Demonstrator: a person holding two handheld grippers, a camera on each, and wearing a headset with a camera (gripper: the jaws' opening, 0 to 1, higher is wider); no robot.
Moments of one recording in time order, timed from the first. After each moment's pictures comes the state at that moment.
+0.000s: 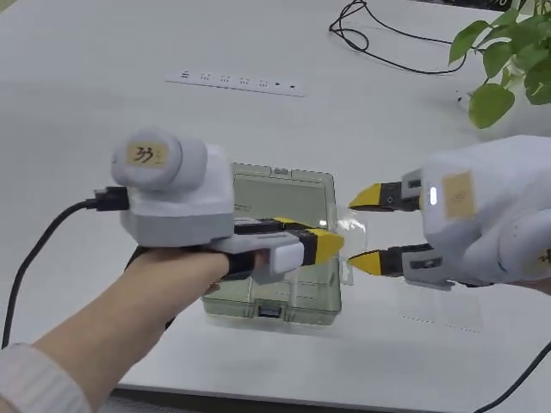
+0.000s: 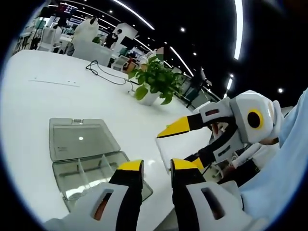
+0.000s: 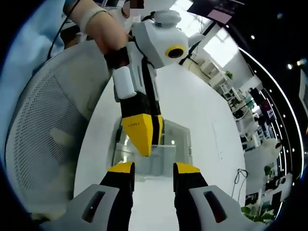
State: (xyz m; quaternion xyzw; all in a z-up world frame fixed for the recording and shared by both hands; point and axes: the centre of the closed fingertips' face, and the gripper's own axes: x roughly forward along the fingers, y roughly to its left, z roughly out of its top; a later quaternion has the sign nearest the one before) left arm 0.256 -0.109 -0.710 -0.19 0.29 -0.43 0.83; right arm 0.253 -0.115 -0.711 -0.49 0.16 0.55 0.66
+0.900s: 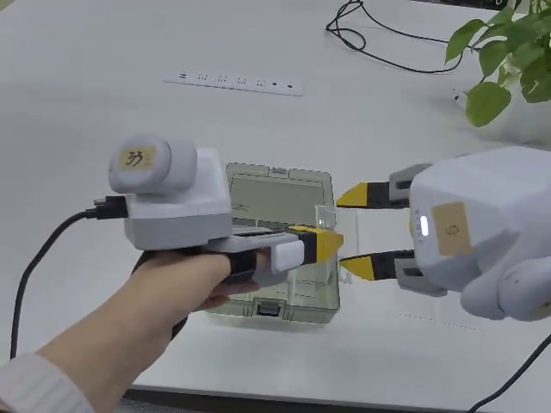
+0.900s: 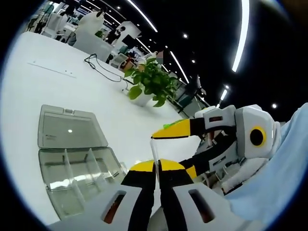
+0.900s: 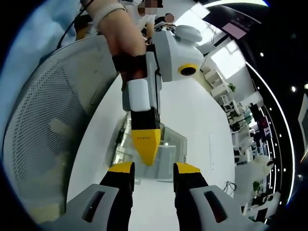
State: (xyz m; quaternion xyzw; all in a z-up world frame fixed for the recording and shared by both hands) left arm 0.245 -0.119 -0.702 -0.26 0.29 -0.44 0.81; right arm 0.244 -0.108 -0.702 -0.53 0.11 0.55 0.63
